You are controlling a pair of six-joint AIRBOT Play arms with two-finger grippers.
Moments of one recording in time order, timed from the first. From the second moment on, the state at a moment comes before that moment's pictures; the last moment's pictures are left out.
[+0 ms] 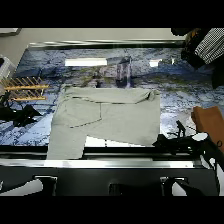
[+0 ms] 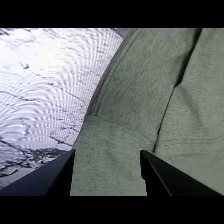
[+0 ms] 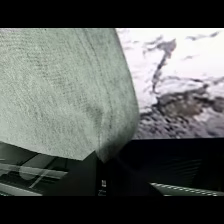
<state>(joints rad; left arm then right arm) 0.50 -1.36 1.06 1.05 -1.26 -1.43 -0.34 -1.10 0.41 -0.87 1.06 1.29</state>
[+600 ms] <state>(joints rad) 0.47 -1.56 1.06 0.99 -1.20 -1.25 -0.33 -0.91 0.41 -0.82 1.15 1.36</state>
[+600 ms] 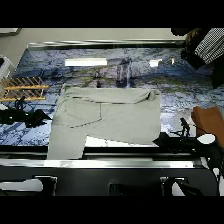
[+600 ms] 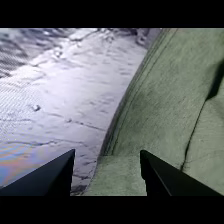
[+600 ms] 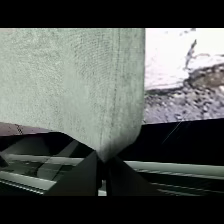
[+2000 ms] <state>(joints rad) 0.42 -1.05 1.60 0.66 -1.26 -1.27 -0.33 -0.84 1.34 -0.58 1.19 1.37</state>
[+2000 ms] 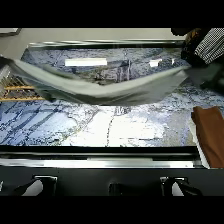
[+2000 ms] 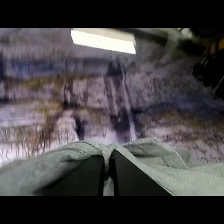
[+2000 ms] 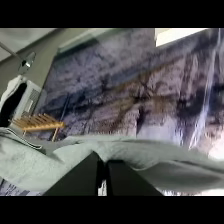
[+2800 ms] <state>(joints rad) 0.54 -0.64 1.74 1.07 -1.19 -1.58 -0.33 -0.78 1.97 -1.06 1.27 1.76</state>
